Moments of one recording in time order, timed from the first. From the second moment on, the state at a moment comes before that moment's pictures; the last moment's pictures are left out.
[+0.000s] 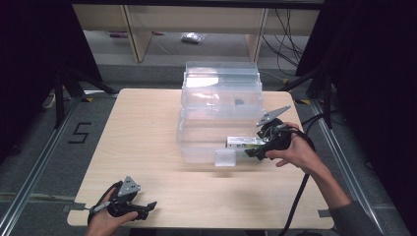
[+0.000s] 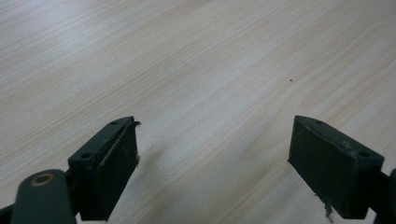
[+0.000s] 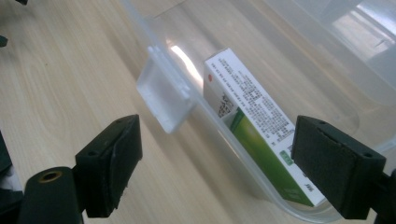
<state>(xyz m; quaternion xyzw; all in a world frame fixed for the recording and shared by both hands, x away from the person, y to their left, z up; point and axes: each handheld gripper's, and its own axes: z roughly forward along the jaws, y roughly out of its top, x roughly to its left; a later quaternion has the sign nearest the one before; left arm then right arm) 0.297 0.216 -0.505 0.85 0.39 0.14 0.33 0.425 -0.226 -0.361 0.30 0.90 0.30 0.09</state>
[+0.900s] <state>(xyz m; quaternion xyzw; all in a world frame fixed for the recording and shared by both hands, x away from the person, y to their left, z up) 0.296 0.216 -0.505 0.85 0.38 0.14 0.32 0.399 -0.230 -0.386 0.30 0.89 0.33 0.09</state>
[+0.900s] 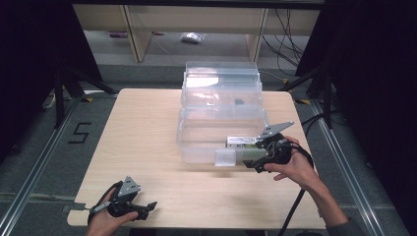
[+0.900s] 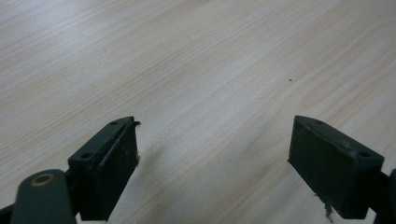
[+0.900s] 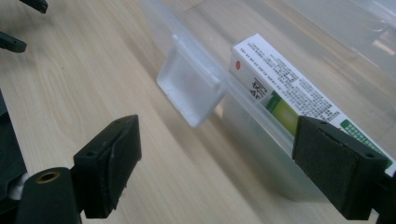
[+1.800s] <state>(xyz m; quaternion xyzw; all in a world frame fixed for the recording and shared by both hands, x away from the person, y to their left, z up) 0.296 0.215 -0.505 0.85 0.39 0.14 0.33 0.375 -0.229 -0.419 0.31 0.87 0.37 0.09</state>
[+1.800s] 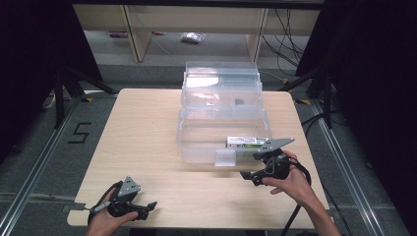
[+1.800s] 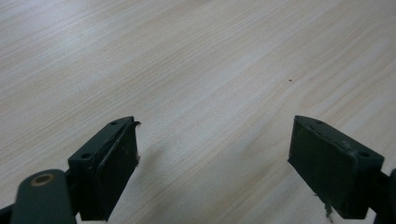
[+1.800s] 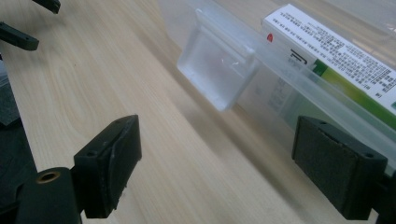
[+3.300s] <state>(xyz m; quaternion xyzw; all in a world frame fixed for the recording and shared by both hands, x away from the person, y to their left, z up) 0.295 0.214 -0.505 0.85 0.39 0.14 0.33 0.347 -0.234 -0.461 0.33 0.86 0.37 0.07</state>
